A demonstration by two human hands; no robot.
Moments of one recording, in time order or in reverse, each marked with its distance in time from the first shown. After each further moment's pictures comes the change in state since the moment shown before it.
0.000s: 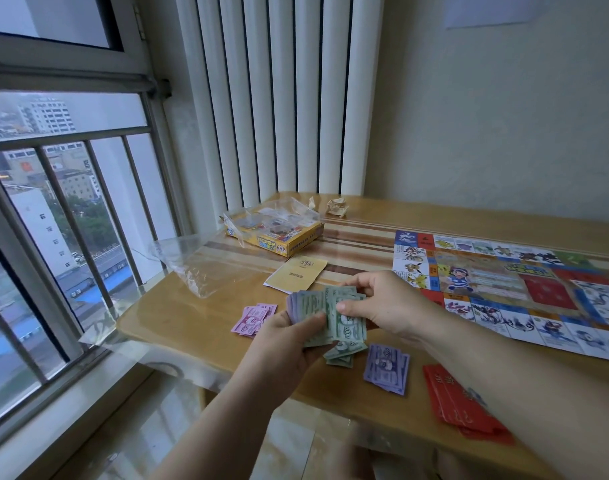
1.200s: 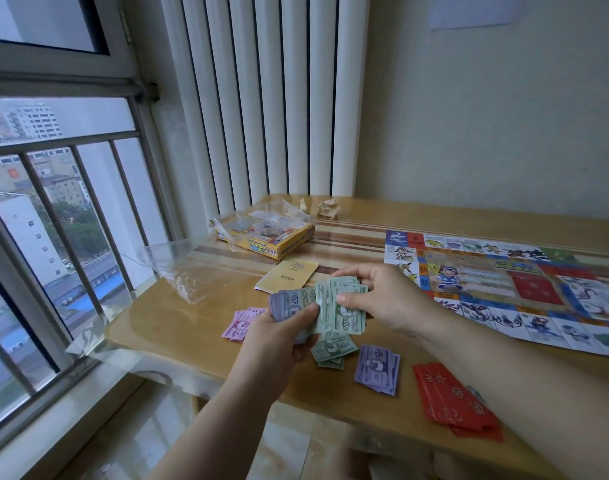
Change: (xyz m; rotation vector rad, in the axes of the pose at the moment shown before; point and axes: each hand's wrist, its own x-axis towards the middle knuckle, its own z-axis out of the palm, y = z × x) left_hand 0.008 -0.001 0.007 0.114 0.149 0.080; right_hand -0.008 -0.002 -0.012 0.021 0.056 -0.109
